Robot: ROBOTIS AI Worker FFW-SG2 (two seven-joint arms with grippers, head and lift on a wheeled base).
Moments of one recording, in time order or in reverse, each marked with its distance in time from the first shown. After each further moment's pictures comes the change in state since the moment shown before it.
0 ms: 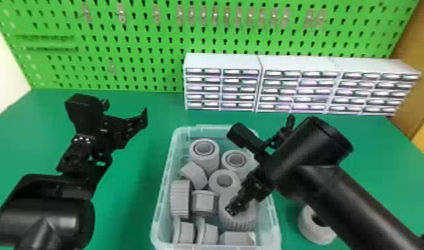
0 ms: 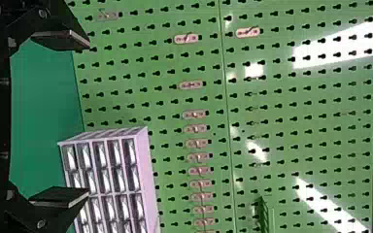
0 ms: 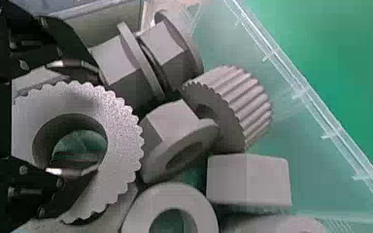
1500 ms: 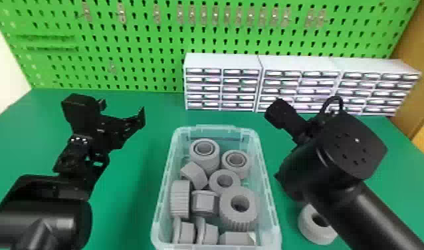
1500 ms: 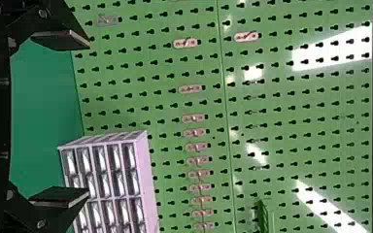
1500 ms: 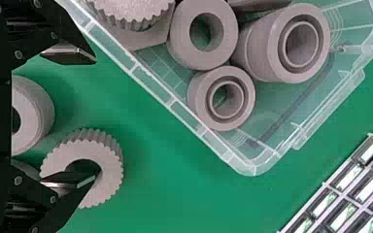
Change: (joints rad) left arm 0.008 0.001 0.012 -0.014 -0.006 0.003 0.000; right arm 0.085 -0.033 -0.059 -0.154 0.682 0.119 0.029
